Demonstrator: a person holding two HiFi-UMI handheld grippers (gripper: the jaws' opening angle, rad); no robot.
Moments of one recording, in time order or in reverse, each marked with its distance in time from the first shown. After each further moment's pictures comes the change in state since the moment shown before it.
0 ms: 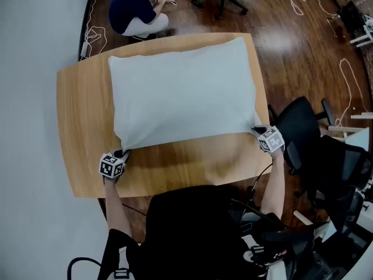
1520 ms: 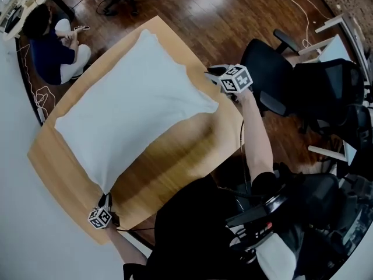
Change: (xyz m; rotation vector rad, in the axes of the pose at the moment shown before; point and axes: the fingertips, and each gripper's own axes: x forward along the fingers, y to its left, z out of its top) left arm -0.029 0.022 -0.020 -0.255 -0.126 0.091; right arm -0.049 -0.141 0.079 0.384 -0.529 -0.030
